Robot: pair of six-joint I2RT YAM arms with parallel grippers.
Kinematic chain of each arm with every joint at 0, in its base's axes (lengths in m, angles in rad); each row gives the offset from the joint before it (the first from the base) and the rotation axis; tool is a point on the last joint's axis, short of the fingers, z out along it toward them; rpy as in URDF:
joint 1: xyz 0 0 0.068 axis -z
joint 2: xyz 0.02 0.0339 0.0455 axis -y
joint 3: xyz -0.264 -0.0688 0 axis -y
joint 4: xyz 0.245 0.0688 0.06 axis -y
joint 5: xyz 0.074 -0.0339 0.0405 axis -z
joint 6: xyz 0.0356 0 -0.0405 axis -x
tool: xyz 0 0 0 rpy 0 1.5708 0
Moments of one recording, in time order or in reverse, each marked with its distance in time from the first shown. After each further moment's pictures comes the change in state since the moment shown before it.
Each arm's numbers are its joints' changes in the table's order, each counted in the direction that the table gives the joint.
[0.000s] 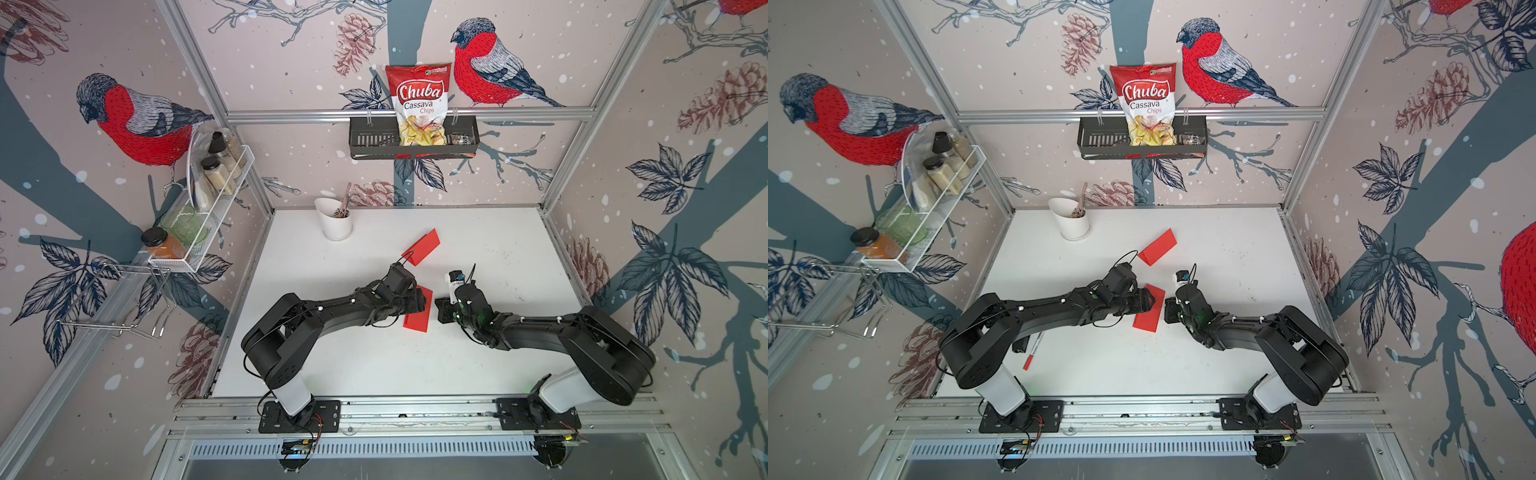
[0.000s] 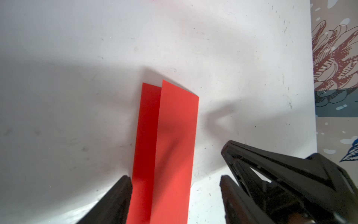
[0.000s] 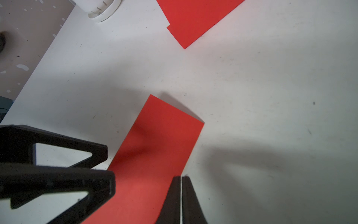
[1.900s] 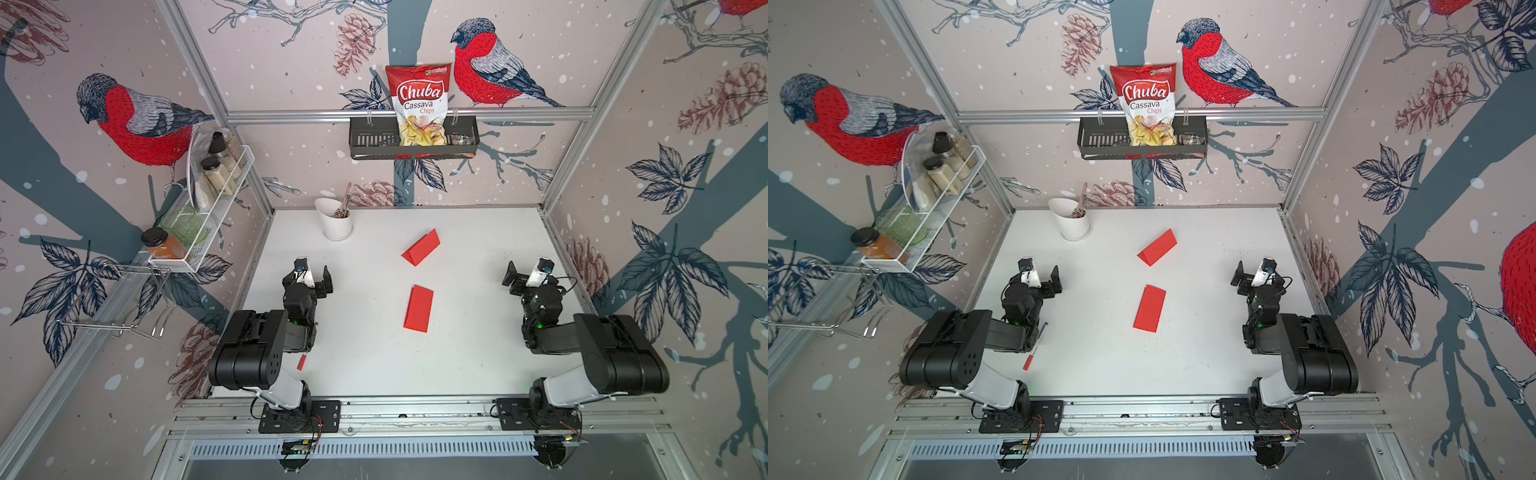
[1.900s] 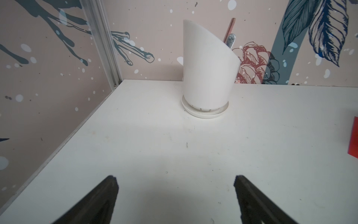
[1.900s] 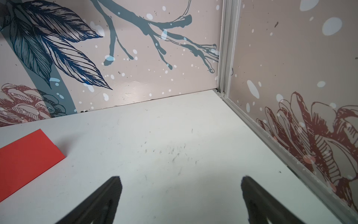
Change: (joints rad) left arm -0.784 0.118 -0.645 1.212 -0.147 -0.801; right arm 0.728 0.011 -0.272 0.784 0.105 0.436
